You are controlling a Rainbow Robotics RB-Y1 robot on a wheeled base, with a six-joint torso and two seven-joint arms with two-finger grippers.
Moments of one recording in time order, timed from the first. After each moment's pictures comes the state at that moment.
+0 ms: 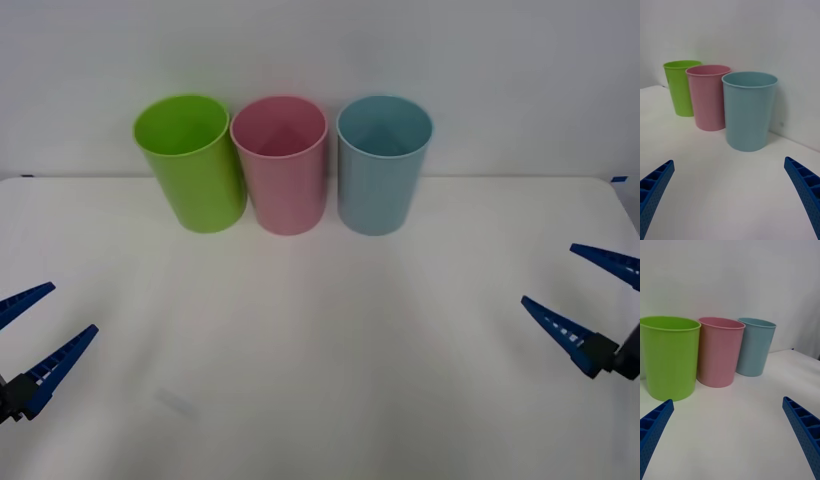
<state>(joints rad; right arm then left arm) 0.43 -0.71 -0.25 -1.88 0.88 -0.84 0.08 0.35 0.40 0.52 -1.66 -0.96 -1.22 0.00</state>
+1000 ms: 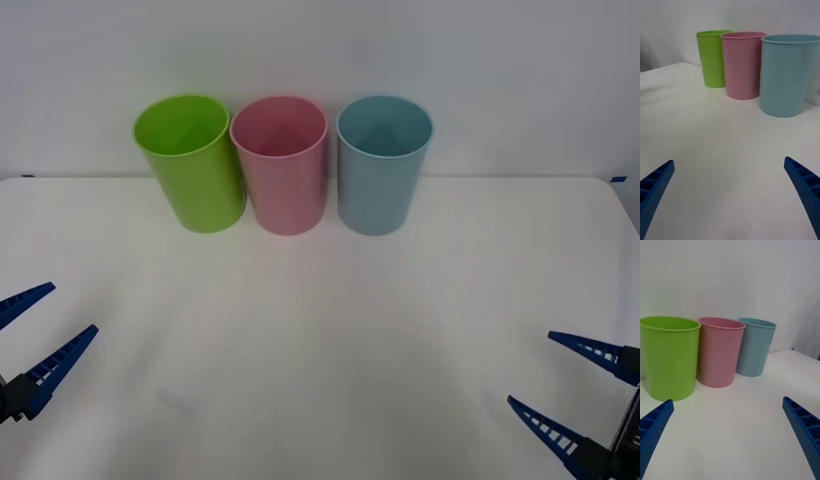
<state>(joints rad) 0.54 -0.51 -0.30 -1.84 1.04 -1.10 0.16 0.35 0.40 0.52 -1.66 -0.96 -1.22 0.00</state>
